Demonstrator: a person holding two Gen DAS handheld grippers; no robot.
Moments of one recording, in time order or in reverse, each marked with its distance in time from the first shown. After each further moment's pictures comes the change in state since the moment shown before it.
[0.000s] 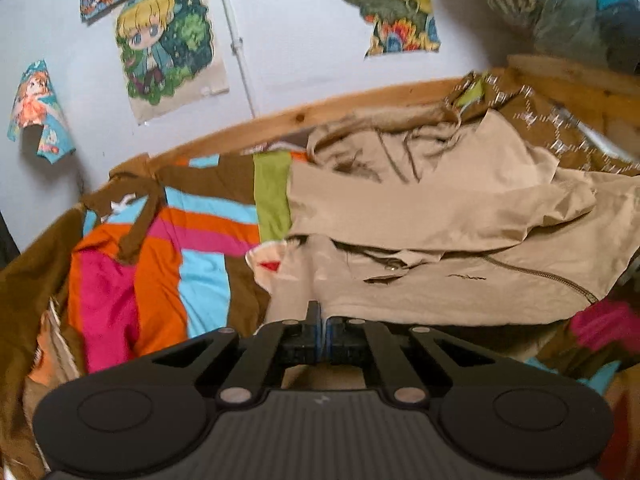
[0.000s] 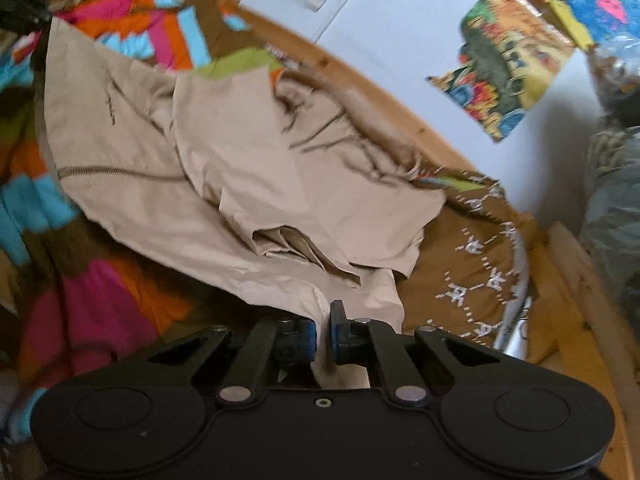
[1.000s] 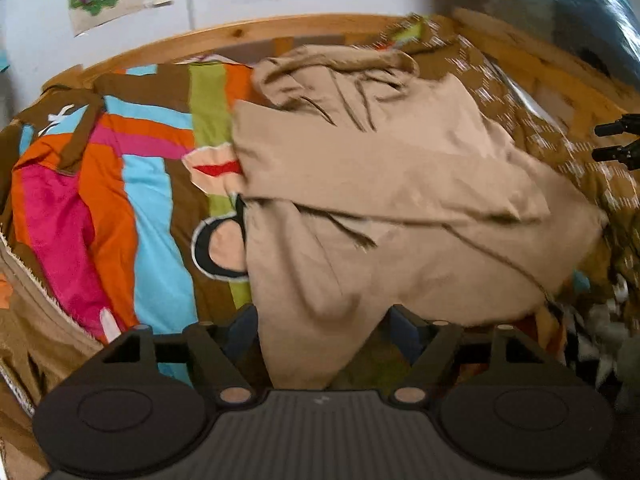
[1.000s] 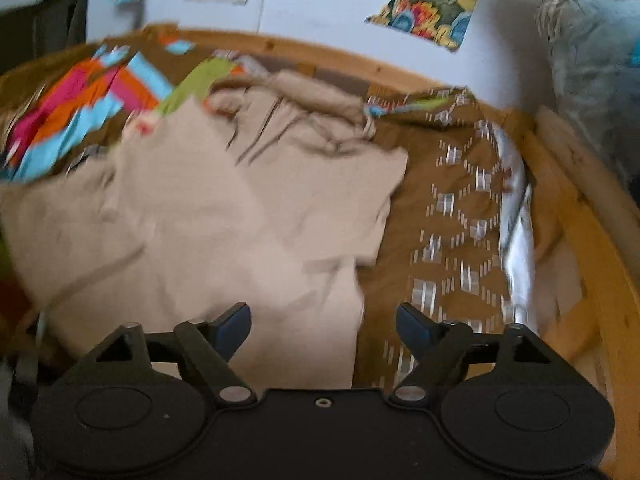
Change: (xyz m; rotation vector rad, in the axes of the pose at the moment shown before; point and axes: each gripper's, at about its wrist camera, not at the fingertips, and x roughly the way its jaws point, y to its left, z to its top) left arm -0.011 0.043 -0.005 -0.066 0.266 -0.301; right arm -0.037 -0.081 -0.008 0.346 0.133 0.143
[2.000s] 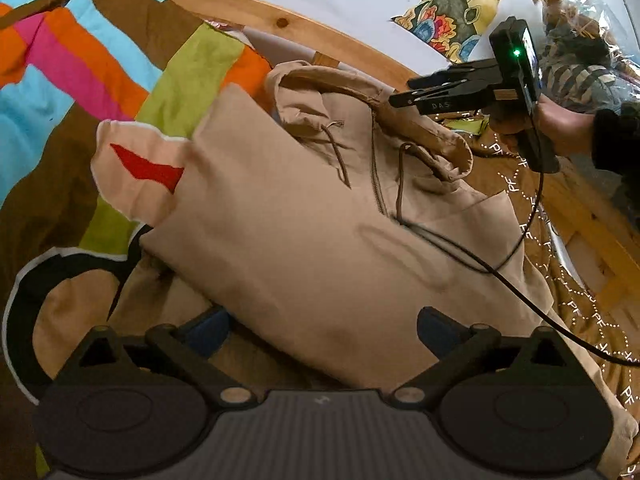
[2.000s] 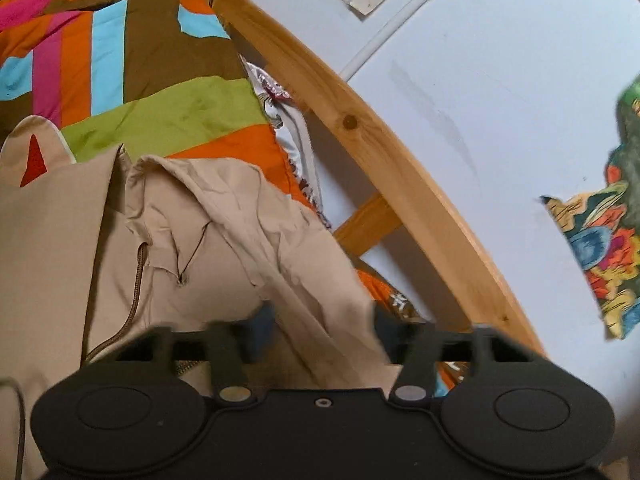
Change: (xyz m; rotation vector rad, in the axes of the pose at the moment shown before) left arm 0.194 0.021 0.039 -0.398 -0.219 -0.186; right arm 0.340 0.097 0.287 -0.588 -0.138 0.000
